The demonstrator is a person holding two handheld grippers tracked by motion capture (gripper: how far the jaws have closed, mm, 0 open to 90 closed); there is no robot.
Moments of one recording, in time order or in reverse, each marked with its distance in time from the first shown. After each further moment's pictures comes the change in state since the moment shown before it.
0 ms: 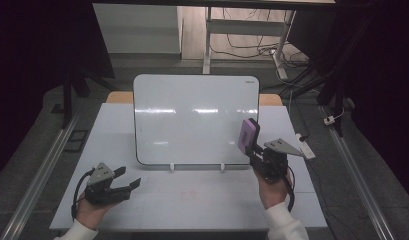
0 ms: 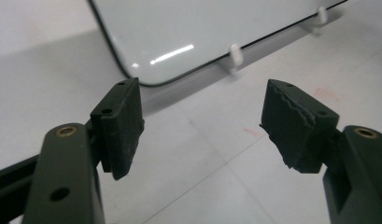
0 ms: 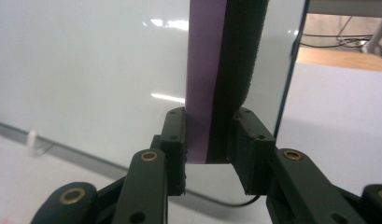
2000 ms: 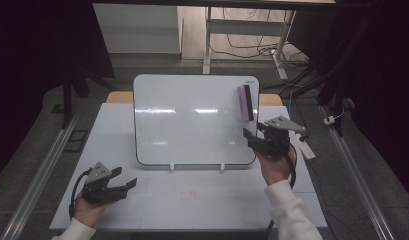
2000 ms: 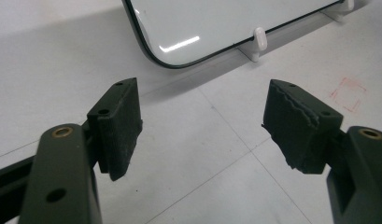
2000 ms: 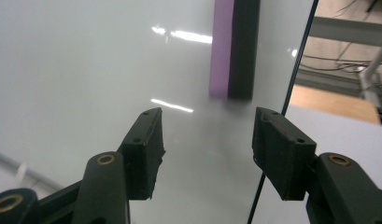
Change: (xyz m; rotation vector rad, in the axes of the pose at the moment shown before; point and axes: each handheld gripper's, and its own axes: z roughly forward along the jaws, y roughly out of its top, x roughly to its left) left arm 0.011 -0.007 0.005 0.026 0.010 -0.012; right arm -0.012 0.045 0.007 -0.028 0.037 -0.066
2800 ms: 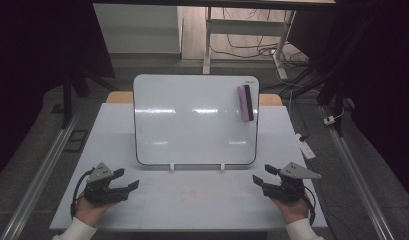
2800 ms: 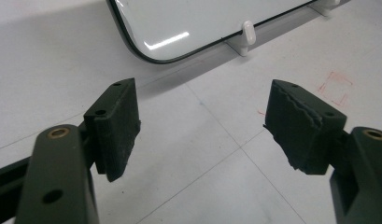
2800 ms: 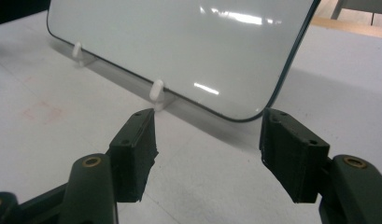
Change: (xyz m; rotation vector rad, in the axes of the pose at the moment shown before) left arm 0.001 -0.001 0.003 0.013 -0.045 0.001; right arm -0.027 -0.120 -0.036 0.044 0.224 -0.071
